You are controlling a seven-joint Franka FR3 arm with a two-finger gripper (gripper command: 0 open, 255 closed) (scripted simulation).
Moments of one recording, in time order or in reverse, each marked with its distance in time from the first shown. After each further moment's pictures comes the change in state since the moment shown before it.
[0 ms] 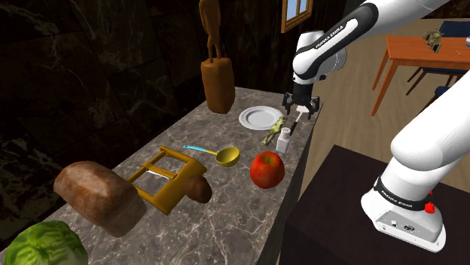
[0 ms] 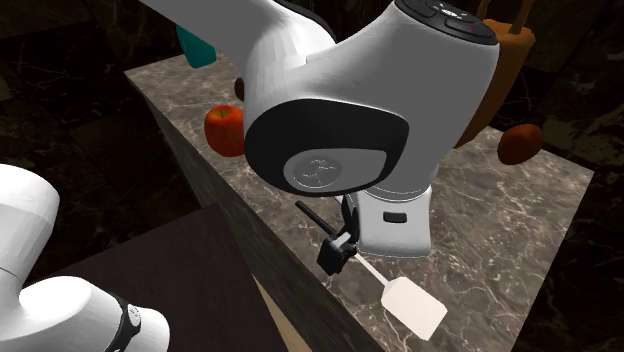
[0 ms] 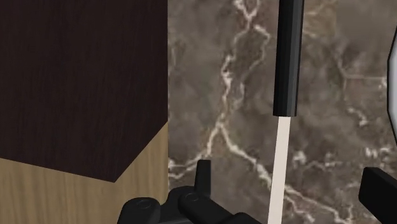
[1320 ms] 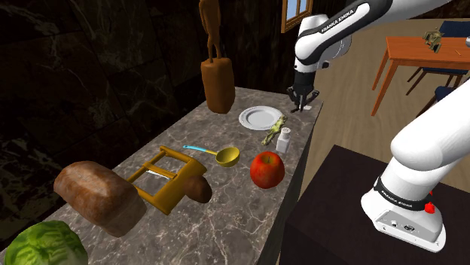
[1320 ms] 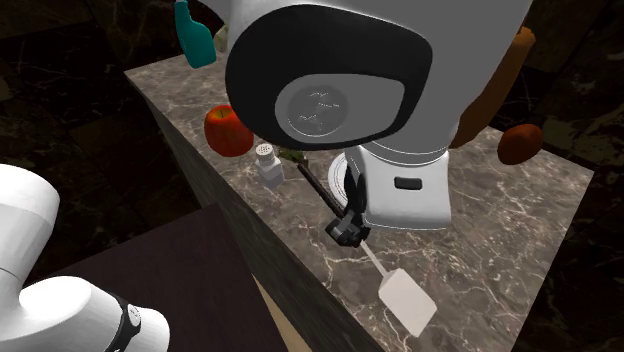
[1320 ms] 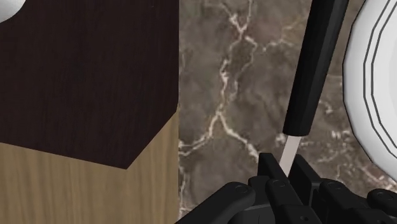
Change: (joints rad) arm -0.002 -0.083 -0.003 0.055 -0.006 -0.137 0.008
